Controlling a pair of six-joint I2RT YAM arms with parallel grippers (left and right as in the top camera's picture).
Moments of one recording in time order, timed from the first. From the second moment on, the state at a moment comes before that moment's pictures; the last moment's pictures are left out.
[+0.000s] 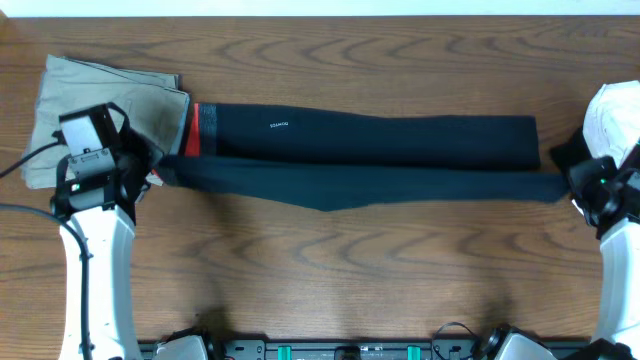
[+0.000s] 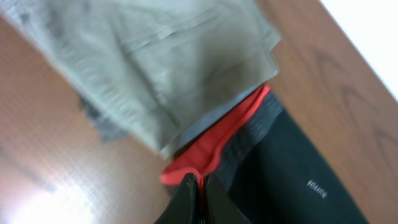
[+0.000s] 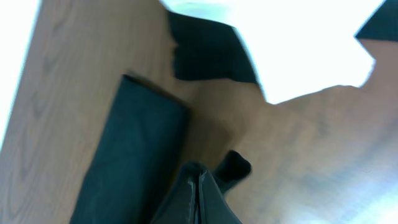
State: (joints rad) left arm 0.27 1.30 1.04 -0.62 -0.03 -0.60; right arm -0.50 1.29 0.92 -0.57 -0.05 0.75
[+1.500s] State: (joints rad) left arm 0.21 1.59 1.04 -0.18 -0.06 -0.61; right arm -0.38 1.57 0.92 -0.17 -0.01 0.76
